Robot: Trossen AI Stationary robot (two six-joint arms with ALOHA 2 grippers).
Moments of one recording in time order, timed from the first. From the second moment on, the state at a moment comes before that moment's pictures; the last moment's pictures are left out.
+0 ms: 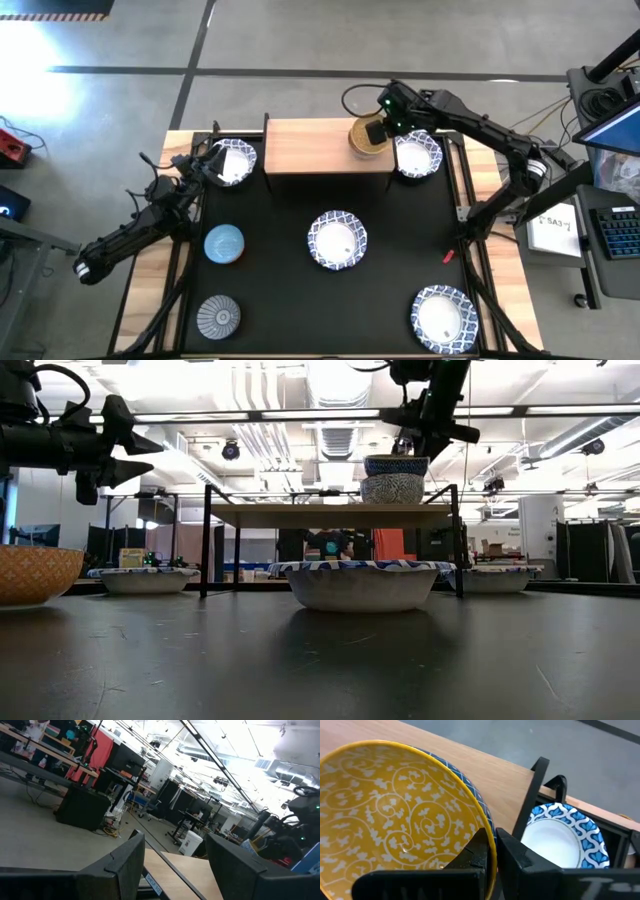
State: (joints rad) left arm 0.60 0.01 0.02 0.24 -0.35 -0.45; right arm -0.58 1.56 1.62 -1.11 0.24 0.50
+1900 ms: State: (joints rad) left arm 0.60 0.01 0.02 0.24 -0.35 -0.45; right arm -0.63 1.55 1.75 -1.08 0.13 -0.01
